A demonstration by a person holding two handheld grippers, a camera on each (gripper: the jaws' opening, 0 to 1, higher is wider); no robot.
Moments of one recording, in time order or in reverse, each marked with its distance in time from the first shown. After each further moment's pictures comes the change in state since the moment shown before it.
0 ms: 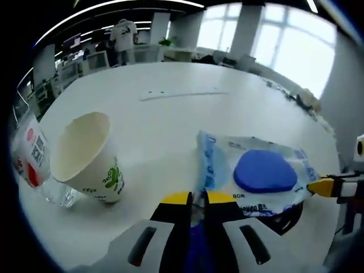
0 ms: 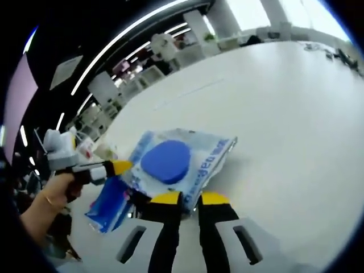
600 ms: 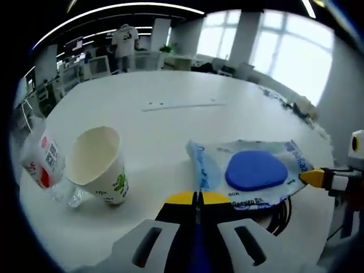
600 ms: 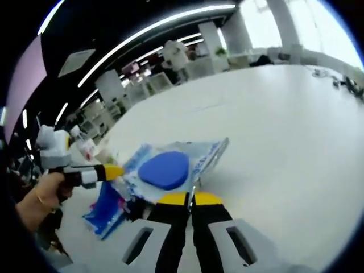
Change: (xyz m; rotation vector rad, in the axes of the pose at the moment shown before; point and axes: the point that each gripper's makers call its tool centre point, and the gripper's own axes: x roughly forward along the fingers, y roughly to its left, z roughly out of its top) left arm -0.027 -0.011 0.018 -0.059 -0.084 -0.022; right arm -0.007 0.006 0.040 -0.115 -0.104 -0.005
